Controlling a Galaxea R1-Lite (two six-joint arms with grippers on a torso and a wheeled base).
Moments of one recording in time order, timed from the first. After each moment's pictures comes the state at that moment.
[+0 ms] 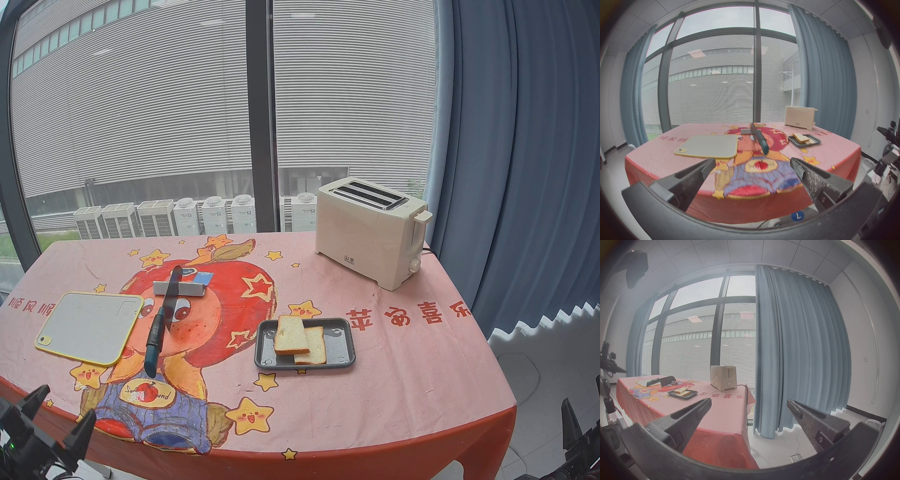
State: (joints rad) left arm -0.25 0.48 -0.06 -0.19 0.16 -0.06; right arm 0.00 0.02 -0.02 0.00 0.00 -0.02
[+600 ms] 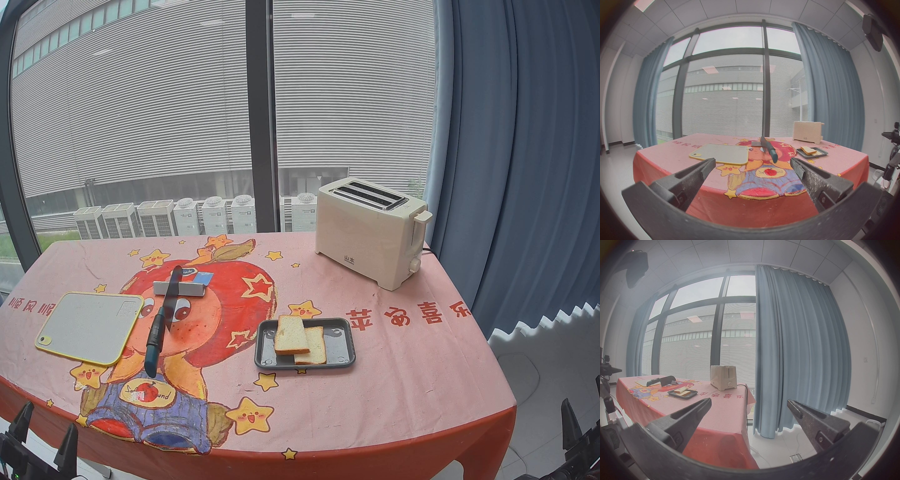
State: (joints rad) left arm -0.06 0.08 -0.02 -0.01 0.05 -0.04; right arm 0.00 0.02 -0.02 0.00 0.00 -0.02
